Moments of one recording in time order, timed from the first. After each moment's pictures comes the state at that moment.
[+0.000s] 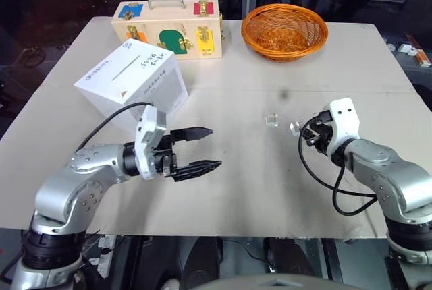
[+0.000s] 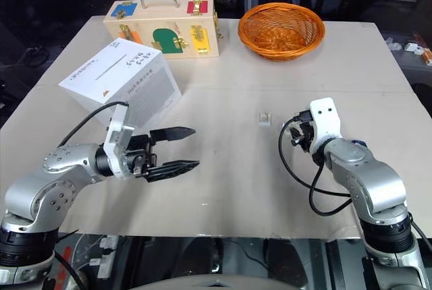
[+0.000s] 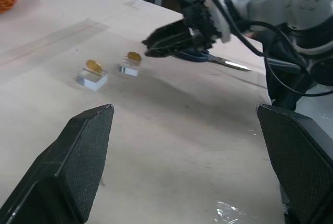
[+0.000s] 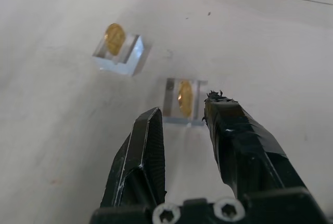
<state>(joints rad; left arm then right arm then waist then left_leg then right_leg) -0.14 0.77 0.16 -0.43 -0.80 0.63 -1.05 -0.35 -0.48 0.02 -0.56 0.36 1.20 0.16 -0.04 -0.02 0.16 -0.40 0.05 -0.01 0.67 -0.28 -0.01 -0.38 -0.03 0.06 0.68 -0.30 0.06</state>
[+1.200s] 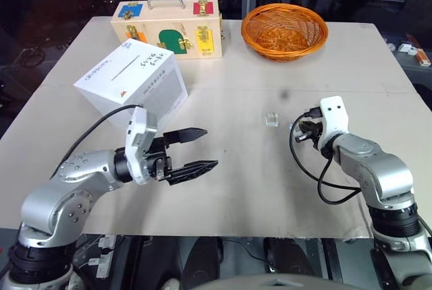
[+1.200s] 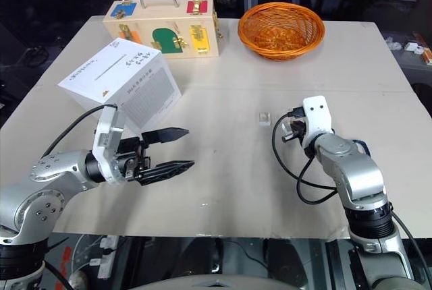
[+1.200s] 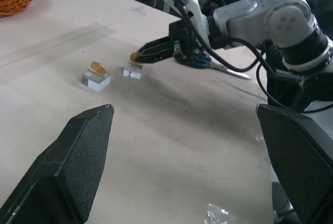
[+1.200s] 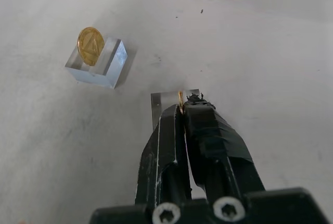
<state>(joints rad) -0.10 0.78 0.23 -0.49 -0.91 0.67 -0.97 -0.40 -0.41 0.05 -0.44 0.25 1.15 0.19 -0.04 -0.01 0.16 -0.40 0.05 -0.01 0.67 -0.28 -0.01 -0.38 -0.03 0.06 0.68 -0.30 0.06</state>
